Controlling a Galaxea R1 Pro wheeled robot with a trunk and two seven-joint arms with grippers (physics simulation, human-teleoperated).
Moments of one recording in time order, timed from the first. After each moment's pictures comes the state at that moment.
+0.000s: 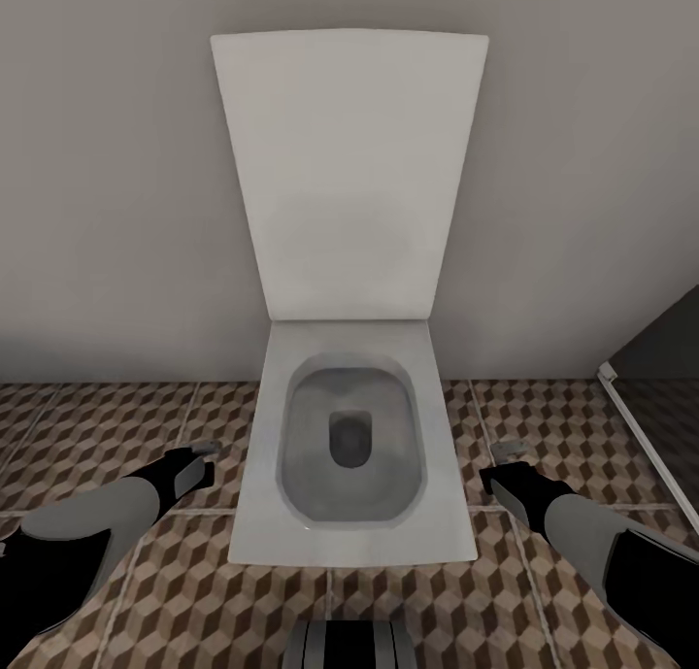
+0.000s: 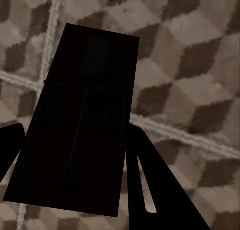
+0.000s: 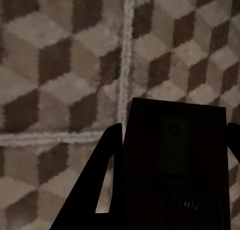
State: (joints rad) left arm -1.05 0.12 -1.83 -0.02 2.02 0.32 0.29; right arm -0.98 -0.15 1.13 -0.14 -0.94 0.27 -0.26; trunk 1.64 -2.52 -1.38
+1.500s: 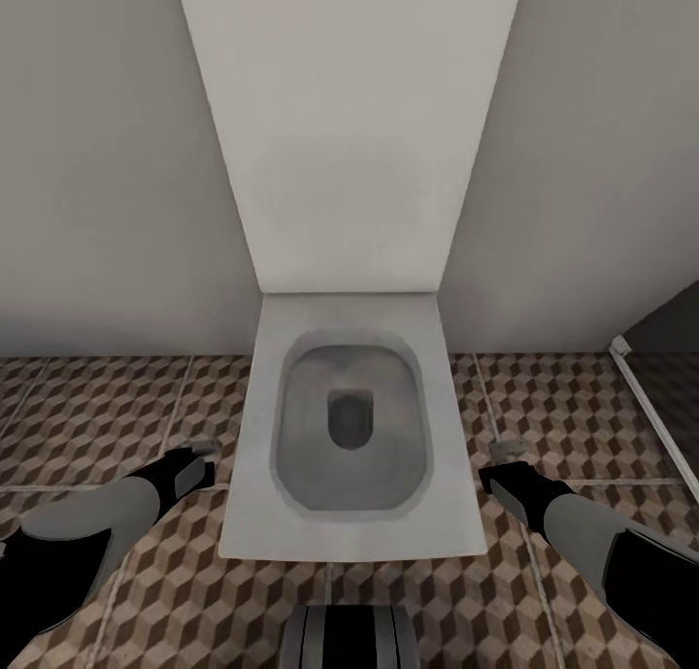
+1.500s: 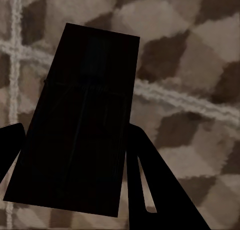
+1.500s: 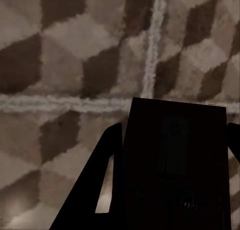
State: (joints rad) left arm -1.05 0.12 -1.83 -0.02 2.02 0.32 0.29; right arm -0.98 -0.15 1.13 -0.14 -0.94 0.27 -0.26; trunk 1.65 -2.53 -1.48
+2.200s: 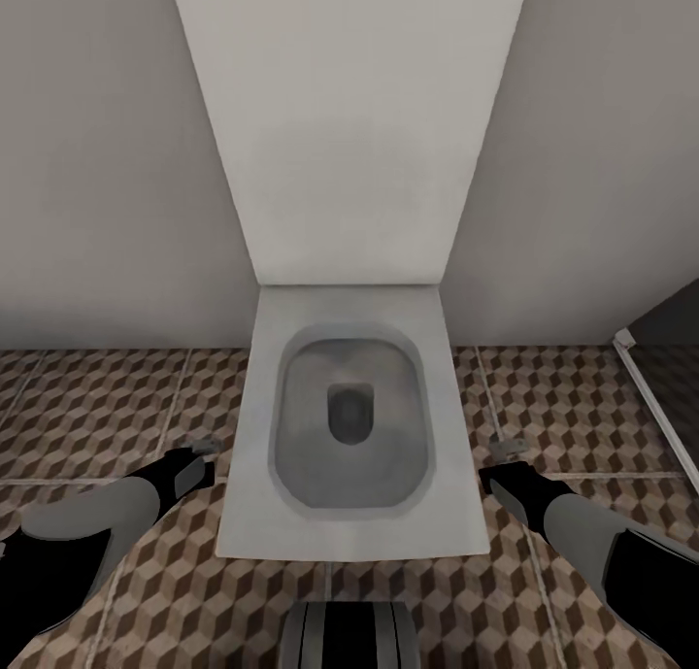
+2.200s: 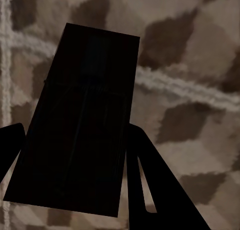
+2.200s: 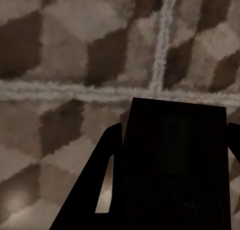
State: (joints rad) left arm -1.05 0.12 -1.83 -0.02 2.02 0.32 0.29; right arm -0.98 -0.15 1.13 -0.14 -0.94 0.27 -0.26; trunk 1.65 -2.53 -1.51
